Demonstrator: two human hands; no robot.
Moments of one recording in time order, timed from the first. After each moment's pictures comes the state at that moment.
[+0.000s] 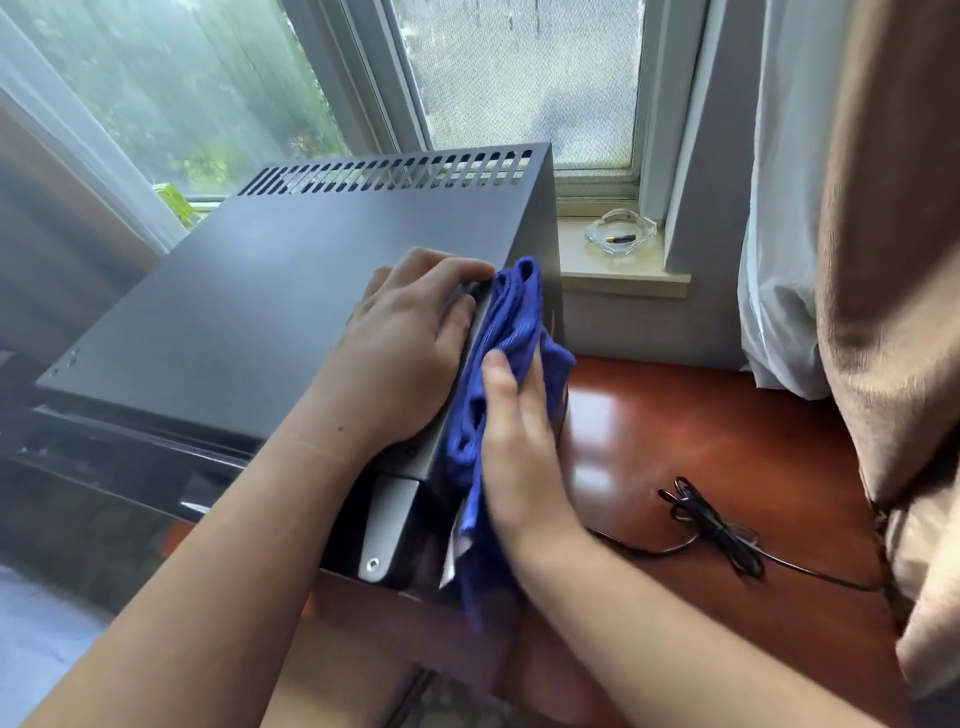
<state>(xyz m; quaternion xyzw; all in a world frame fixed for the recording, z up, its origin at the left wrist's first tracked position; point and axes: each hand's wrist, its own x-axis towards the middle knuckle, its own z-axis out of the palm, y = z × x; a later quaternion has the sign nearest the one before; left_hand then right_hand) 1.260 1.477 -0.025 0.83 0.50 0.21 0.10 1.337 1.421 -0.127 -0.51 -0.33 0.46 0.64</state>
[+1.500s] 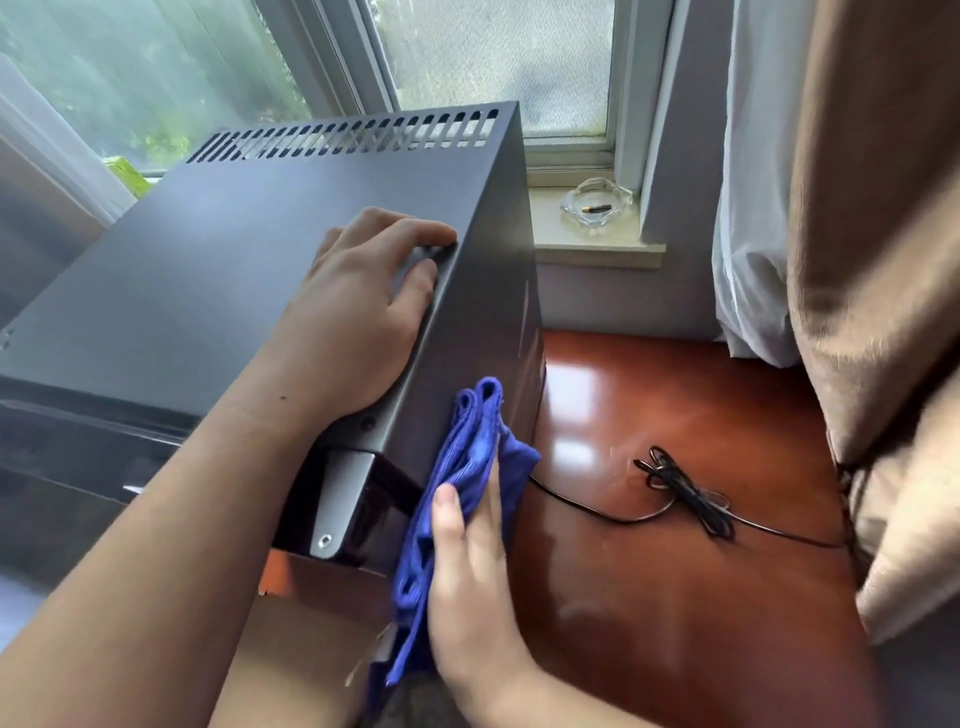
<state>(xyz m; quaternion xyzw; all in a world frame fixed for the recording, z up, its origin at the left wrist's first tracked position) 1.261 1.477 -0.021 0.83 0.51 0.19 0.08 1.296 1.332 -0.185 -0.53 -0.33 0.49 0.60</state>
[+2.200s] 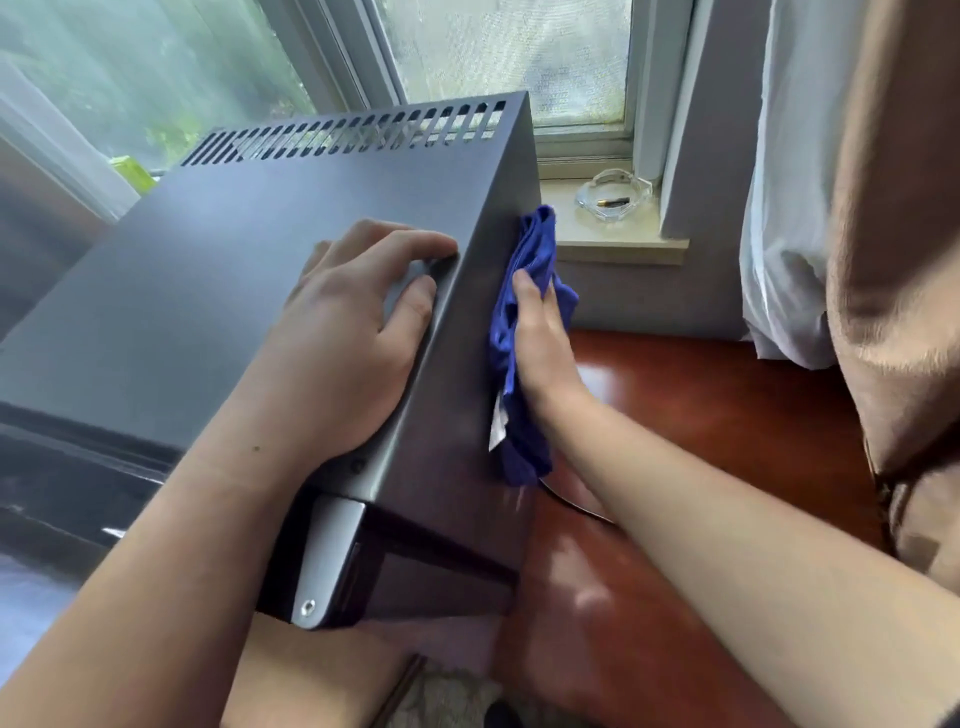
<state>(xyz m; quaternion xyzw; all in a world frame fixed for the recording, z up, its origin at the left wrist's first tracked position) 1.261 1.476 -0.021 0.83 0.51 0.20 0.08 1.399 1.540 -0.199 -0.54 -0.28 0.51 0.61</state>
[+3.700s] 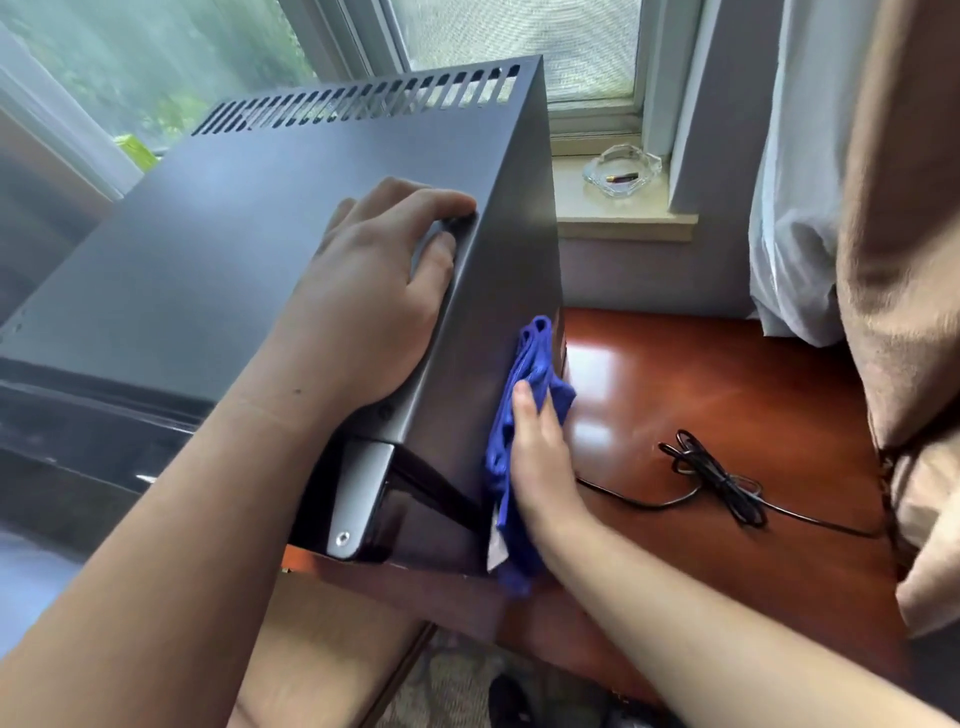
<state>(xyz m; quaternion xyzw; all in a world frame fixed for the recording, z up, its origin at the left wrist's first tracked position) 1.260 1.477 -0.023 0.84 0.51 0.20 0.06 1.345 1.417 -0.233 -0.61 -0.26 0.52 0.54</state>
